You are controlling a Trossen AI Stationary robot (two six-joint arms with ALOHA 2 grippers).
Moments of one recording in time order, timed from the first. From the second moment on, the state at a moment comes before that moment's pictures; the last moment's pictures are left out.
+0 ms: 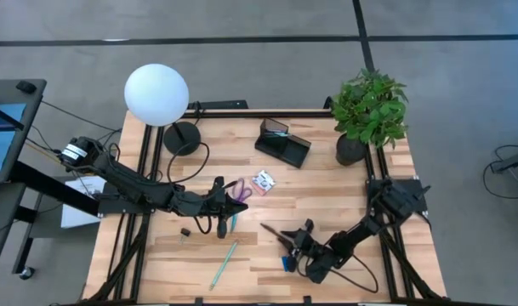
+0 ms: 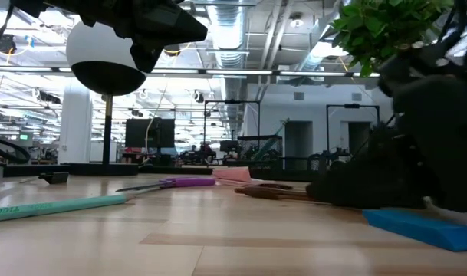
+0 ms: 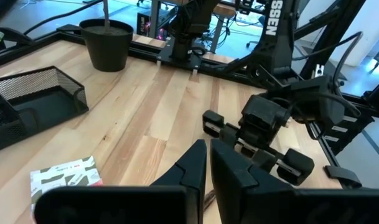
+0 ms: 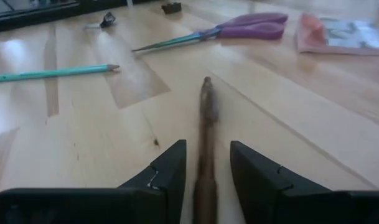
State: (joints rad) left arm -0.38 1.36 0.63 0.46 -0.43 -0.34; right arm 0.75 2.18 0.84 0.49 1.02 0.85
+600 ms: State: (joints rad) left arm -0.38 1.36 0.63 0.46 -0.44 -0.35; right arm 0.78 2.17 0.89 0.23 0.98 1.06
